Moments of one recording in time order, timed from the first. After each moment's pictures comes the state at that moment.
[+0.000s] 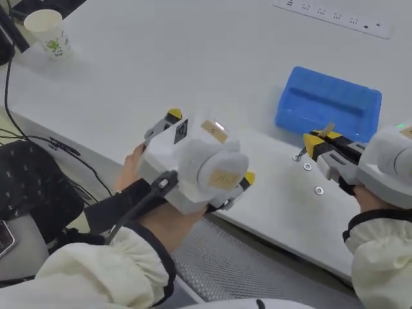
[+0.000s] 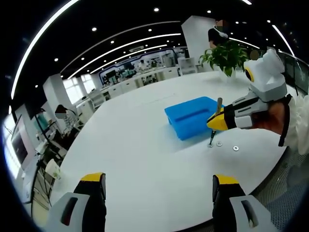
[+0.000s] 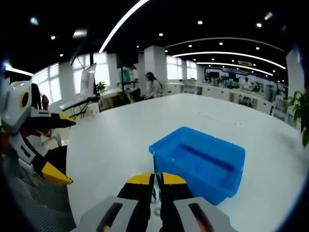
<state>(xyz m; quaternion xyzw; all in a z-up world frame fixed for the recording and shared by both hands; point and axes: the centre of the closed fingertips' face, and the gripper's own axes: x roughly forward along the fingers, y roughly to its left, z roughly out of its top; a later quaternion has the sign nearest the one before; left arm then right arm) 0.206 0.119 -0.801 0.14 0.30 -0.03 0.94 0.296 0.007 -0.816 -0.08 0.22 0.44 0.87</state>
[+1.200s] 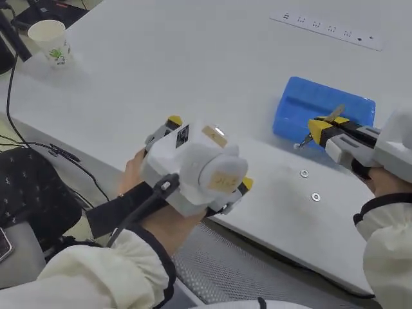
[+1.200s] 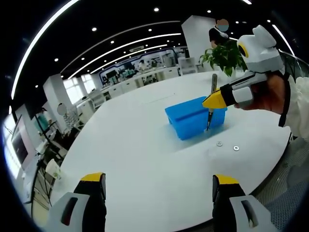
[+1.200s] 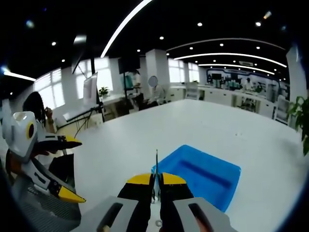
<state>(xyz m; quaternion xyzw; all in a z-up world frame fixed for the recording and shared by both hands) 0.205 0.119 -0.800 0.14 0.30 -0.03 0.94 0.305 0.014 -0.768 -0.06 0.20 0.46 0.86</state>
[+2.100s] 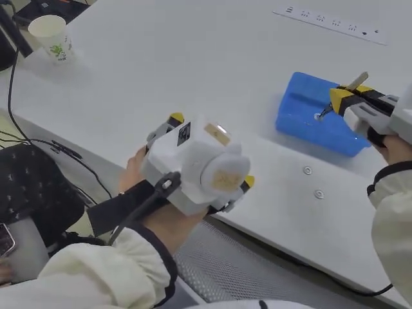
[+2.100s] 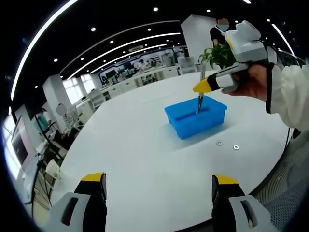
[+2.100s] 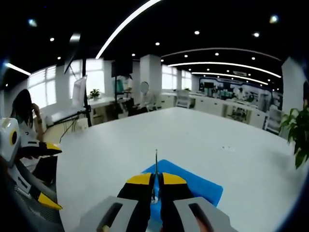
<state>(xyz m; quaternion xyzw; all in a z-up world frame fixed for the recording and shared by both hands) 0.205 0.119 -0.801 0.15 0.30 -0.03 0.94 0.356 0.008 -0.759 -0.08 0.17 0.42 0.89</state>
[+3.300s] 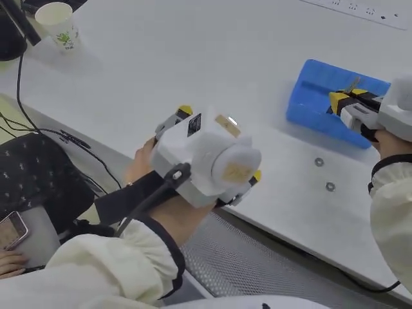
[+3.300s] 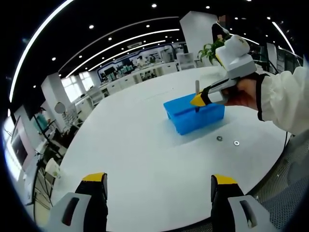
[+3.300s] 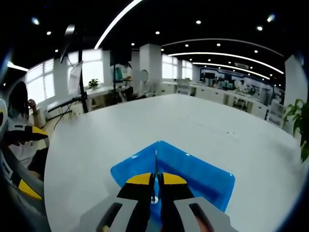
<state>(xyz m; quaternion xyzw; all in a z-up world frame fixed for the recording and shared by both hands) 0.203 0.120 -0.807 0.15 0.32 -0.04 0.94 0.371 0.013 -0.811 -0.10 0.21 0.41 0.88</state>
